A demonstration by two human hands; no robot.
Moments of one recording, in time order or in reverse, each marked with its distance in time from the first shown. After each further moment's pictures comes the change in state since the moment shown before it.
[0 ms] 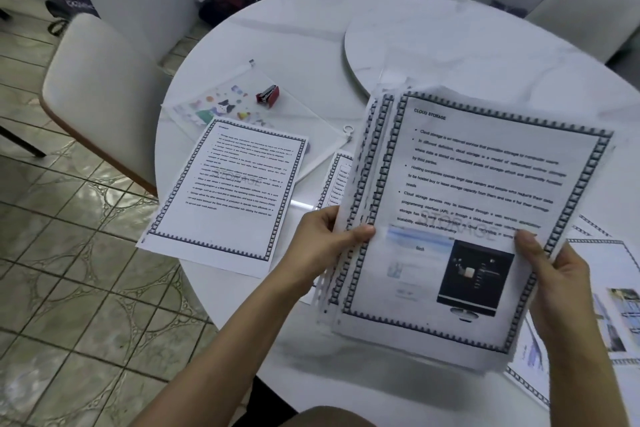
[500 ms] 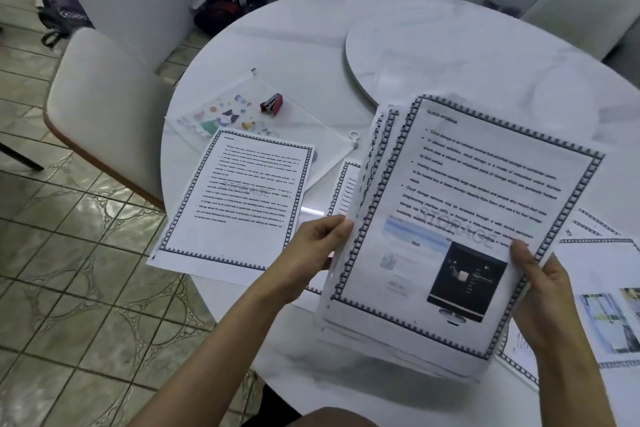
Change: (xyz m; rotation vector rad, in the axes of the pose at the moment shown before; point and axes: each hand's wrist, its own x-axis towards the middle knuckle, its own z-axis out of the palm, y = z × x) left_hand 0.007 -0.003 -0.036 0.027 -0.146 -0.042; right_hand -0.012 0.009 0.027 0.132 -0.036 0.123
